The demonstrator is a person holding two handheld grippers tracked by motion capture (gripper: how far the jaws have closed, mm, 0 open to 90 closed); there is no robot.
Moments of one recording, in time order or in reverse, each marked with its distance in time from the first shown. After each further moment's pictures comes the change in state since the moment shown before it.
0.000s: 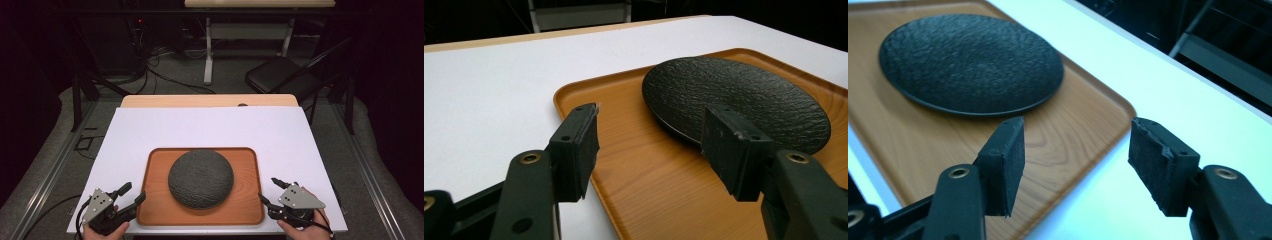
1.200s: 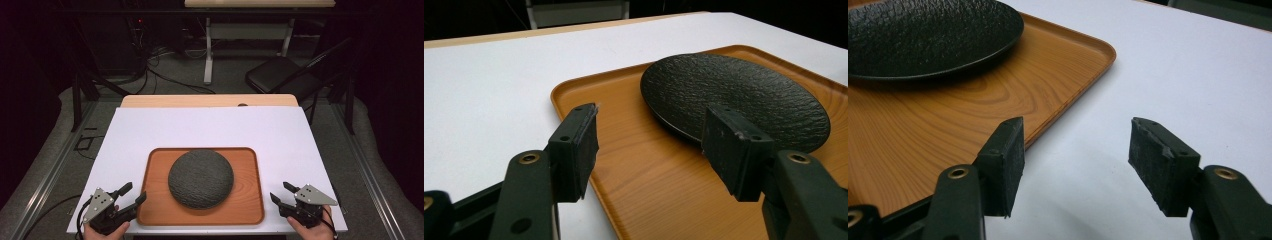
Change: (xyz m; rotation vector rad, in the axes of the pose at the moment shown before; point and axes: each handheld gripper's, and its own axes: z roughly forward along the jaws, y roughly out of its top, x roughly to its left) left arm 0.000 0.000 0.002 0.012 -0.008 0.002; right arm -0.028 -0.063 0.015 0.010 -0.014 0.222
